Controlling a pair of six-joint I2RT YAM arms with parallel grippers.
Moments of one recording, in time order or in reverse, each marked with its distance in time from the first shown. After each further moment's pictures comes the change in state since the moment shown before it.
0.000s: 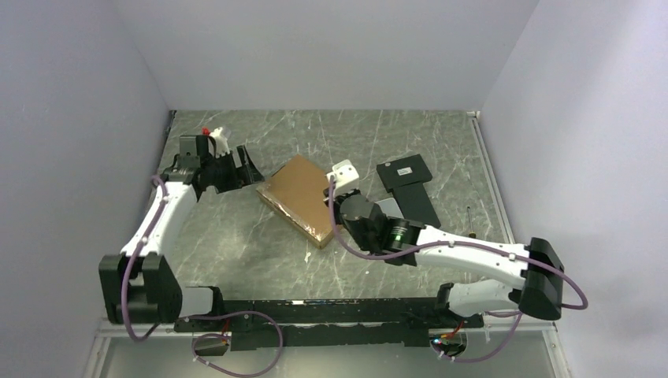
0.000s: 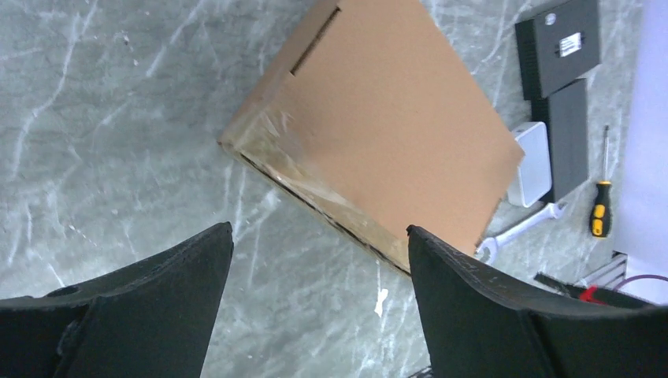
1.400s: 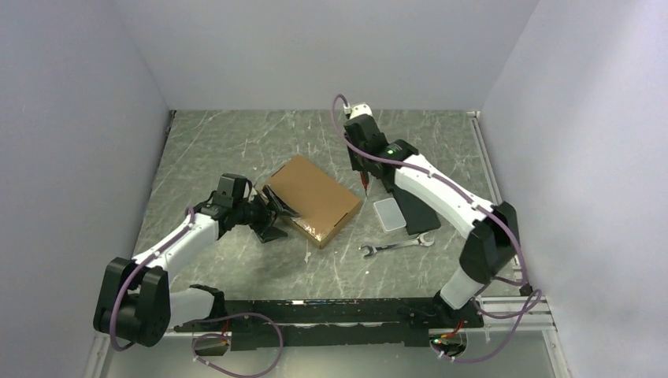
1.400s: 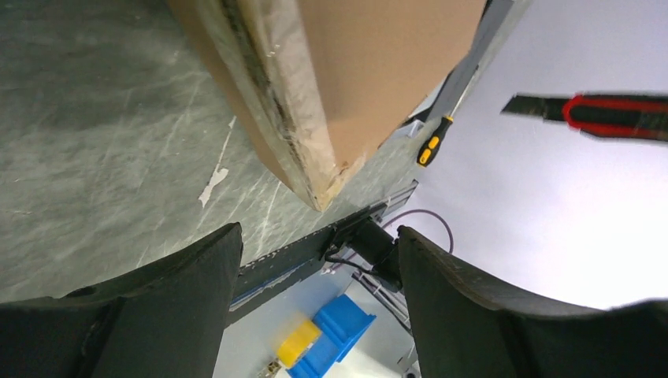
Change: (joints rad) left arm -0.280 -0.137 -0.393 0.178 0.133 -0.822; right arm -0.495 0.334 0.509 -0.602 -0.311 0.097
